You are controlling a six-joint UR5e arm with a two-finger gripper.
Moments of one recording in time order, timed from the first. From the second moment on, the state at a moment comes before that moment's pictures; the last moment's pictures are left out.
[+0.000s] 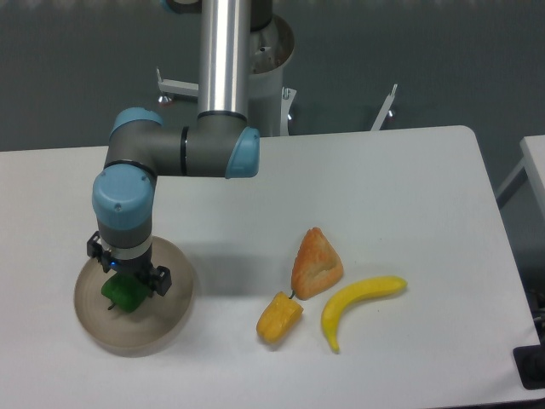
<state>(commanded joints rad) 1.86 -2.14 -1.29 -1.18 1.39 0.50</state>
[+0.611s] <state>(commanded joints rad) 2.06 -2.10 -1.29 -1.18 1.50 0.87</state>
